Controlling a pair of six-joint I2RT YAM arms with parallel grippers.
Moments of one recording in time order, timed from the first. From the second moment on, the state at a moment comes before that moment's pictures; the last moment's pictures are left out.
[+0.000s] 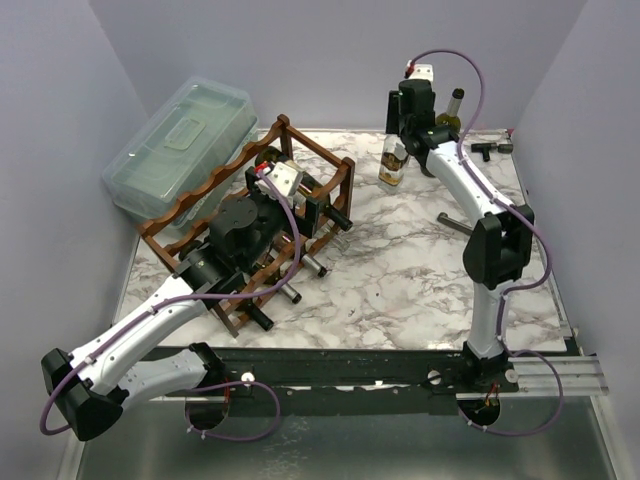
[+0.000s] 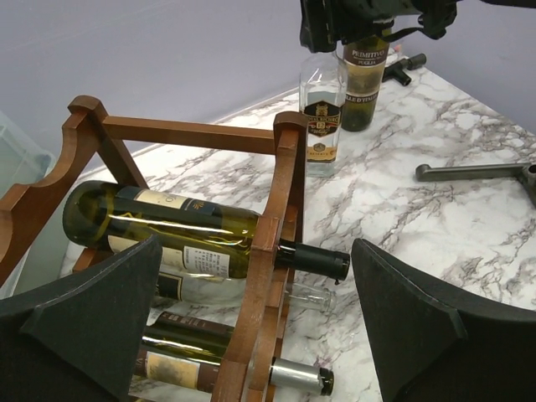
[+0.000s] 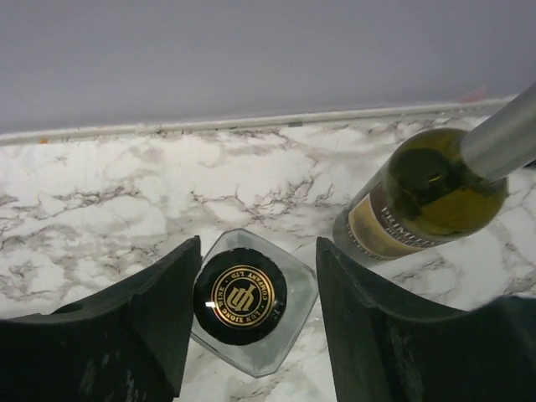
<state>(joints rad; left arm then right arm) -0.78 0.98 0.97 -0.02 -0.24 0.03 0.35 2.03 1.96 -0.32 0.45 0.12</state>
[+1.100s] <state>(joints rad) -0.80 1.12 0.98 -0.02 0.08 0.03 0.35 0.86 0.95 -0.49 0.14 0.54</state>
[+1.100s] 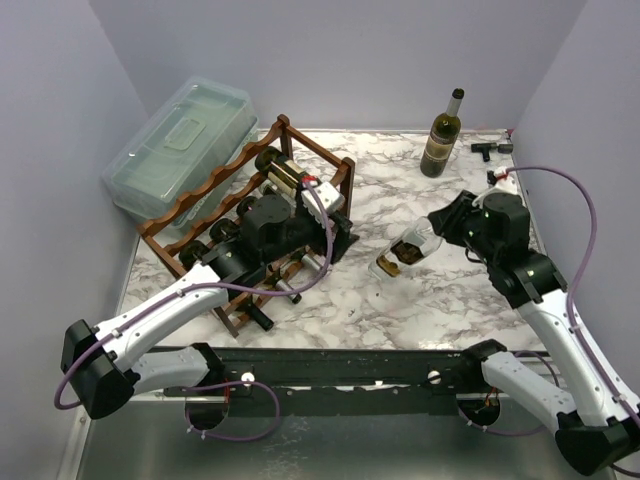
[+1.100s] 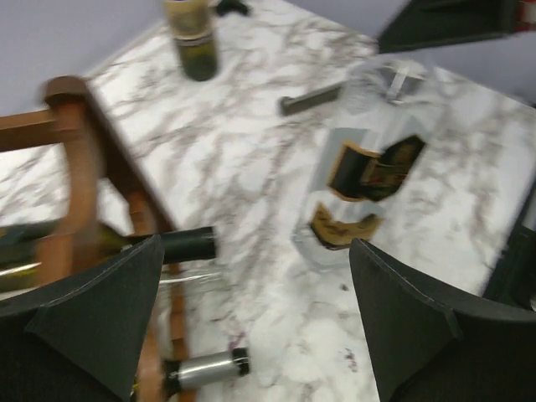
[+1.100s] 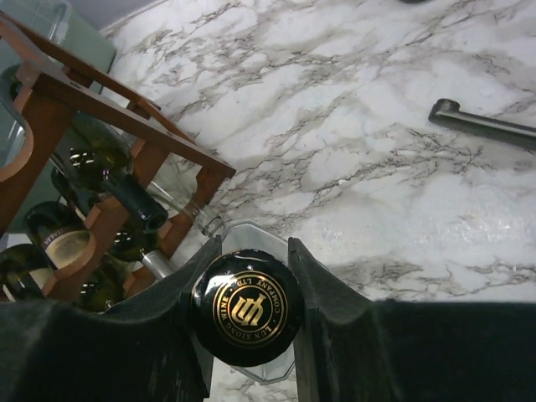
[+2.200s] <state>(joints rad) -1.23 1.38 0.91 0.23 -0.22 0.11 0.35 0.70 0.77 -0.46 0.01 0.81</state>
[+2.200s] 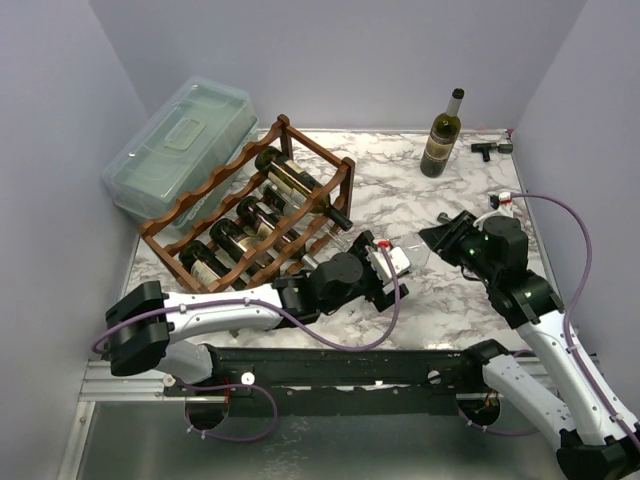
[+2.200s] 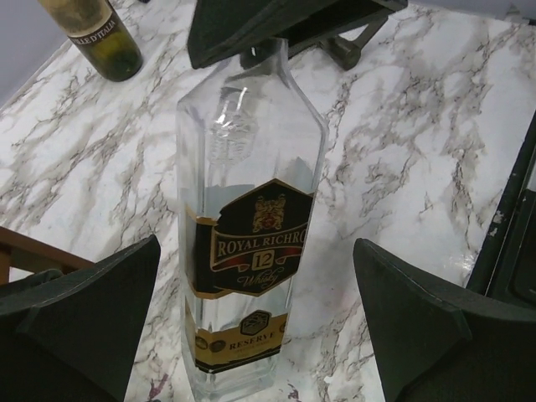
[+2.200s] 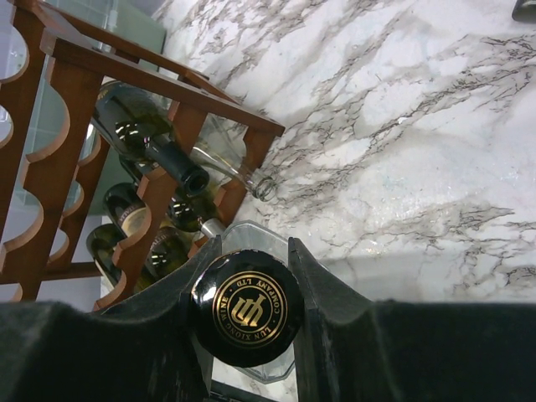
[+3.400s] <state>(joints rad) -1.29 1.55 0.93 0.23 -0.53 0.51 0.34 0.59 0.80 -0.50 -0.03 0.73</state>
